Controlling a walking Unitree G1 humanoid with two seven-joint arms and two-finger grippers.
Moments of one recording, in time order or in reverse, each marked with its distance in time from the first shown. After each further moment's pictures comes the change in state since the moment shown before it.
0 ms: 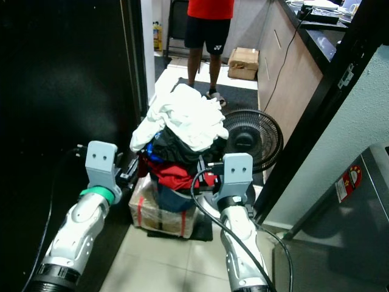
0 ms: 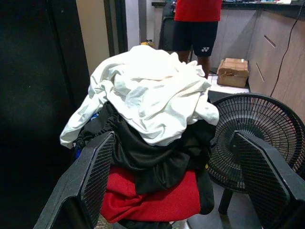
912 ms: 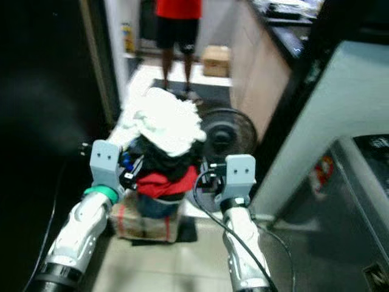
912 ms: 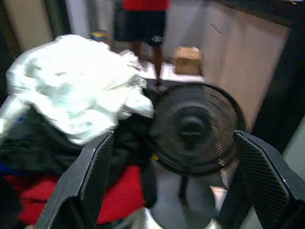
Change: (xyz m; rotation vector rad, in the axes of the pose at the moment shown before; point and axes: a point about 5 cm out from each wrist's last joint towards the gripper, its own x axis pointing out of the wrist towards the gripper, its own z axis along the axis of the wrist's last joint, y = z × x) left arm 0.002 -0.002 -0.004 0.016 0.019 -0.028; right arm -0.004 0.001 -0.006 -0.005 0.030 0.002
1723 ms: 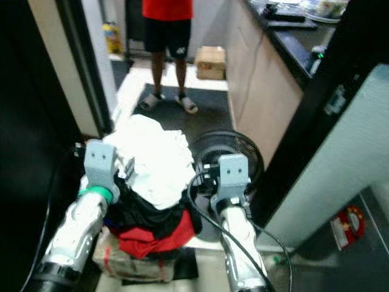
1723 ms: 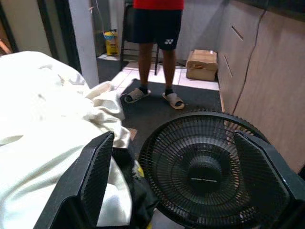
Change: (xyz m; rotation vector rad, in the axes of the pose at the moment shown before) left arm 0.001 0.006 0.000 0.014 0.007 0.048; right arm 0.002 0.003 -0.001 -0.031 0.004 0.014
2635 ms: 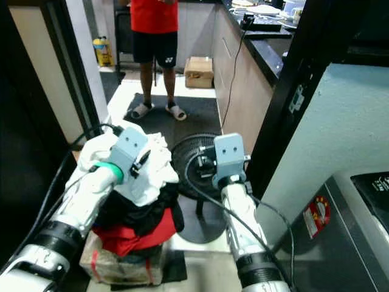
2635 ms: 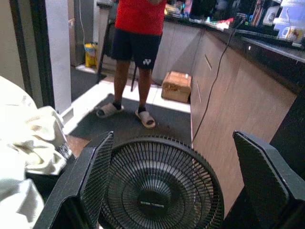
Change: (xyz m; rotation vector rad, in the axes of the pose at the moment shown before) left arm 0.043 -0.022 0.012 0.360 0.081 -0.244; right arm 0.042 -0.016 0.017 -0.138 -0.049 0.000
